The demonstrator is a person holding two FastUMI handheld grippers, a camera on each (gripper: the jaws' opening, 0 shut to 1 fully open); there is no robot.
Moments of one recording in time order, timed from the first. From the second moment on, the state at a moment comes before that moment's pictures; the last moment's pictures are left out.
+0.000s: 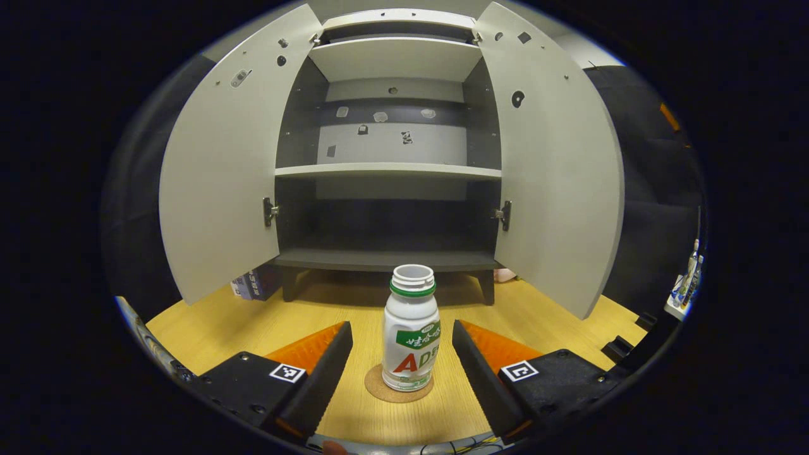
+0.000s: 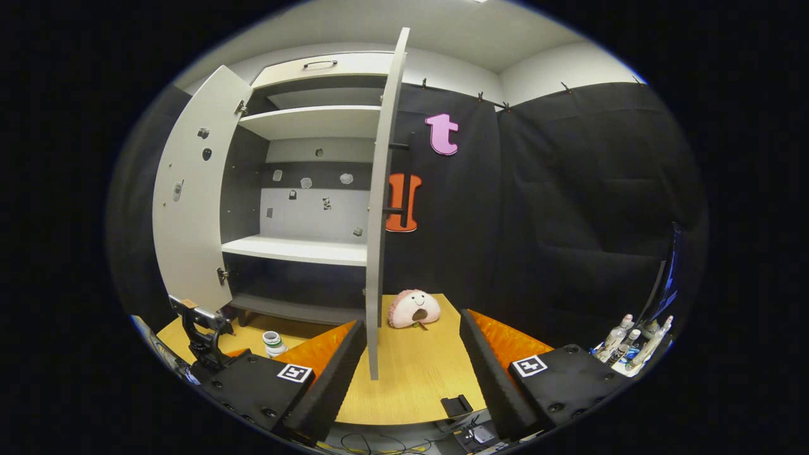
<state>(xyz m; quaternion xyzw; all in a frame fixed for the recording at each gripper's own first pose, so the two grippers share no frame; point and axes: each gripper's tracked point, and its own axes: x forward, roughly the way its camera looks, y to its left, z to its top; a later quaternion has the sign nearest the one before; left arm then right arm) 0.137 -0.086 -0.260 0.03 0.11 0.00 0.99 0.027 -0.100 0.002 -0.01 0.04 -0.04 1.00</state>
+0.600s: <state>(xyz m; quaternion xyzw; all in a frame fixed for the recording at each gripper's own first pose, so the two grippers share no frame) 0.182 -0.100 -0.284 0.03 0.13 -0.01 0.99 0.039 -0.144 -0.021 0.00 0.07 -0.06 1.00</state>
